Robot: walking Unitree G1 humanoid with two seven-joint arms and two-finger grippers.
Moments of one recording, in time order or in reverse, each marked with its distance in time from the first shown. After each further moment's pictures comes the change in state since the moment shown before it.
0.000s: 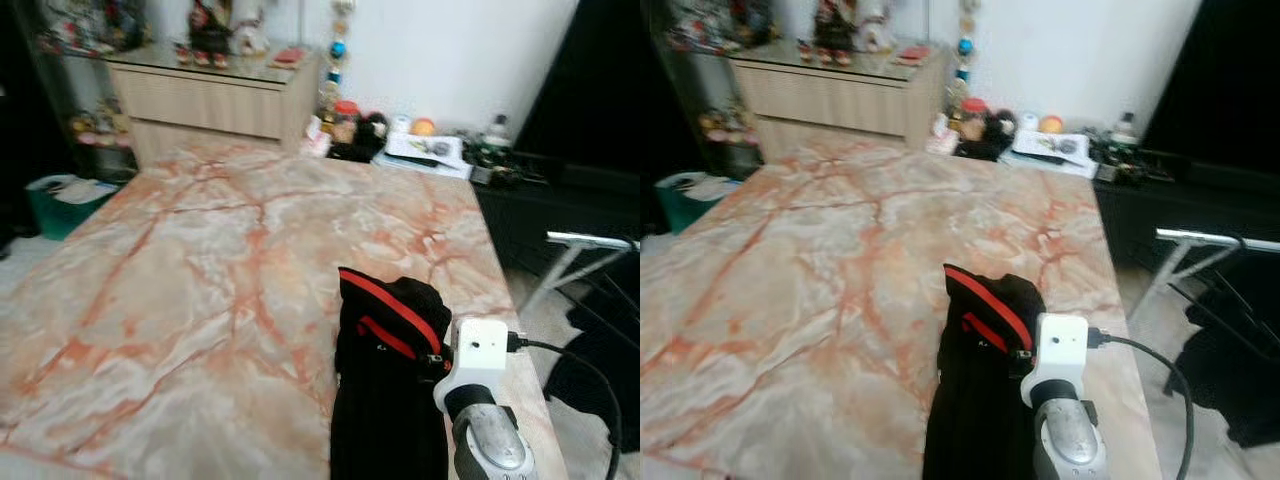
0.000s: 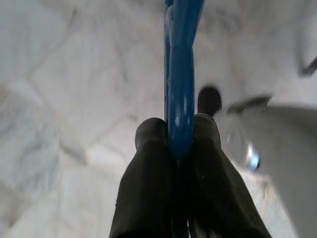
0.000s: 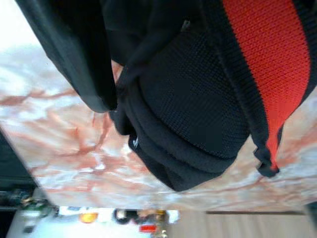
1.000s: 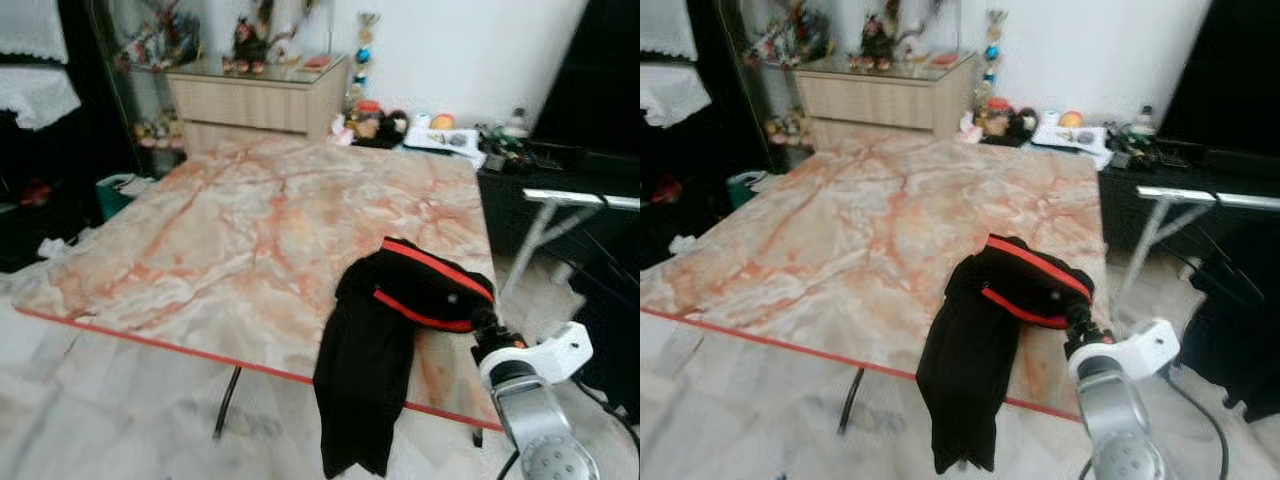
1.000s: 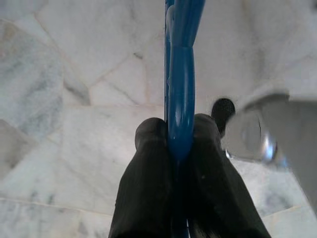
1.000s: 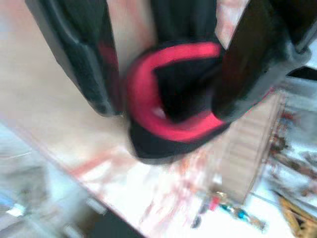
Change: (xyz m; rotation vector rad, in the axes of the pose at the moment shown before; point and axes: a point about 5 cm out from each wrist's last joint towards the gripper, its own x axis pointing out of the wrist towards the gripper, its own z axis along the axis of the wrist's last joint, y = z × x) left arm -0.002 0.000 -0.008 0.000 0.026 0.000; right arm 0.021 -0.054 0.002 0.983 0.068 -0.183
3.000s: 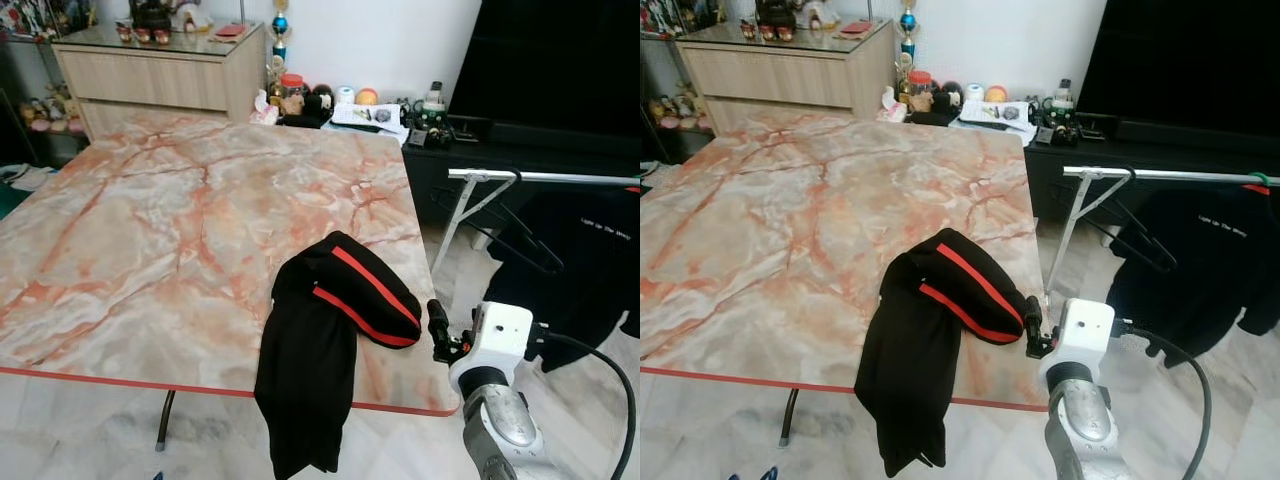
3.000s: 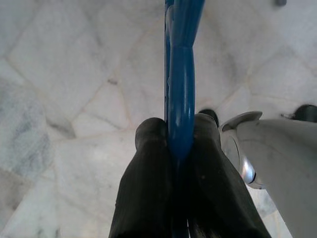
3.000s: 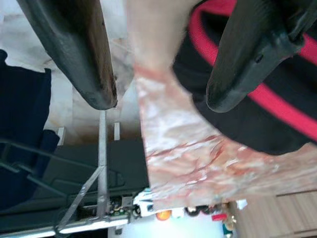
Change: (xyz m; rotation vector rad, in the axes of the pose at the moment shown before) left arm 0.001 0.002 0.005 0.029 -0.010 0.004; right arm -0.008 0.015 -0.024 -0.871 -0.125 0.099
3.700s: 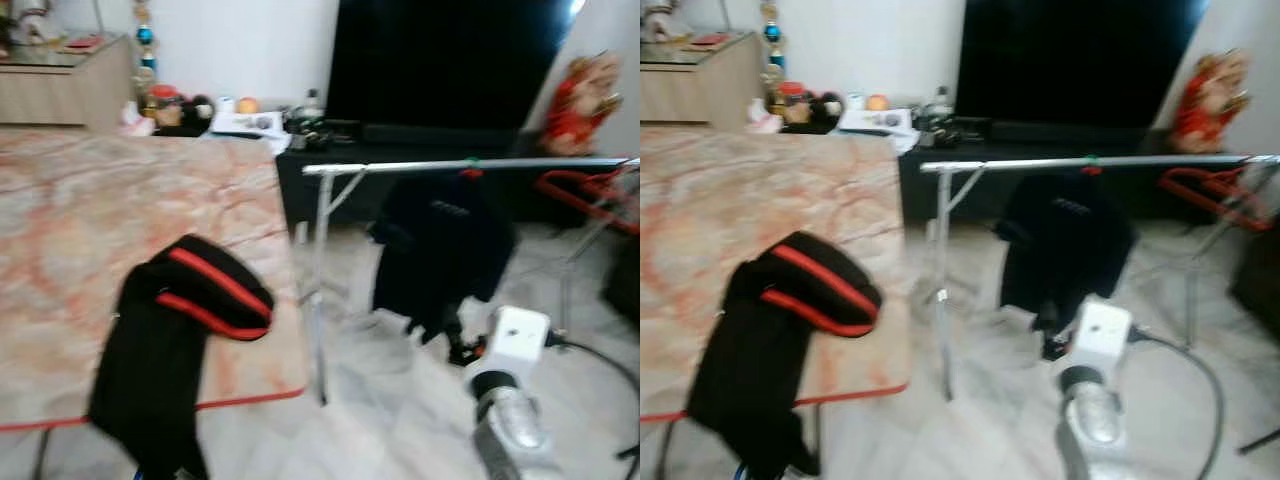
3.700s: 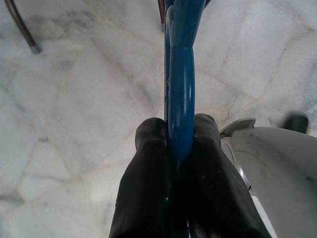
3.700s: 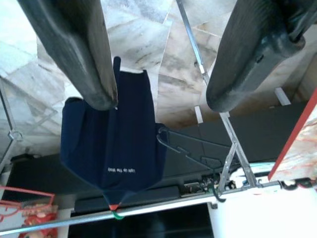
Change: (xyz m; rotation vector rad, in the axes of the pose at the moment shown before) left arm 0.000 -0.001 0.002 0.012 -0.006 -0.005; right arm 0.001 0.001 -0.006 0.016 0.008 -0.004
